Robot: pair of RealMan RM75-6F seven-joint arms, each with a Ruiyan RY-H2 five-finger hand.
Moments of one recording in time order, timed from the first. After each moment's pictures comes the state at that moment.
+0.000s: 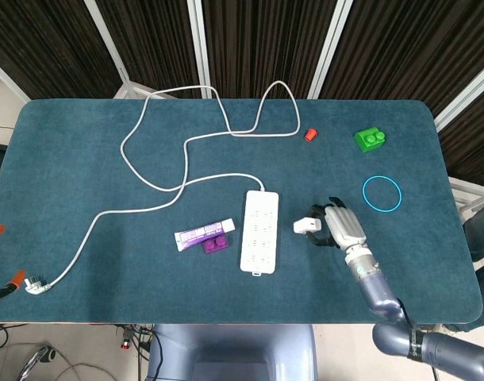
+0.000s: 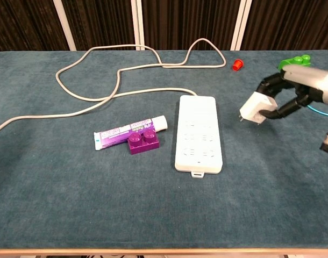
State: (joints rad) left arm 0.01 -1.12 -0.09 -1.73 1.47 1.63 0.15; right arm 0.59 -1.46 0.25 -1.49 -1.11 0.91 -0.03
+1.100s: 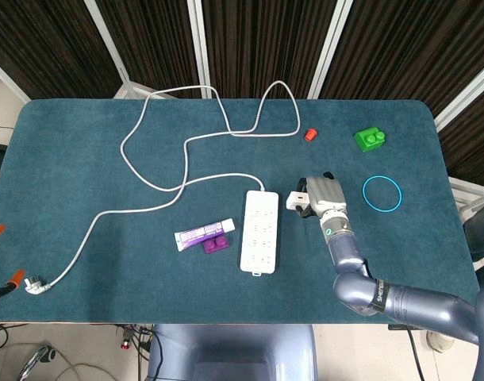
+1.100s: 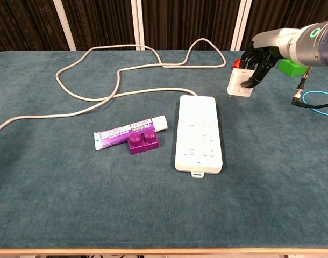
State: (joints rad) left arm 0.00 -1.13 -0.09 -1.73 1.45 1.62 0.16; right arm 1.01 -1.41 0.31 -1.60 -0.21 0.98 -0.63
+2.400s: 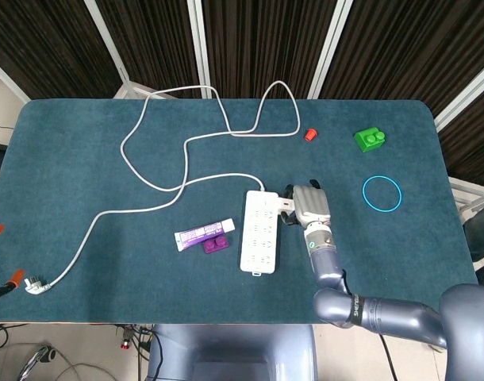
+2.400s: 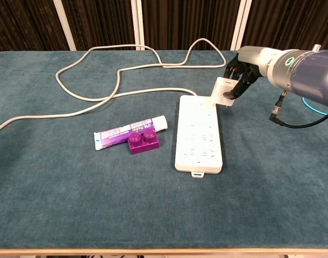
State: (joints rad) left arm 0.00 -1.12 -0.10 -1.73 1.45 1.62 0.15; right arm 0.97 -1.59 0.30 -1.55 -0.37 1.14 -0.57
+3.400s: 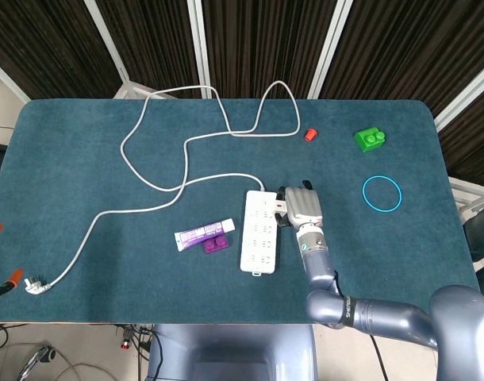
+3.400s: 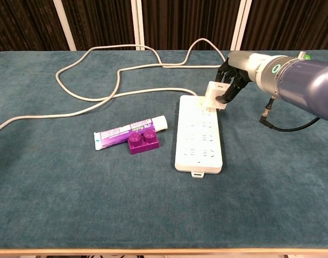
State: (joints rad) left arm 0.00 -1.11 -0.10 -1.73 1.44 1.61 0.14; right arm 0.97 -1.65 0.32 -1.51 -0.40 1.14 -0.62
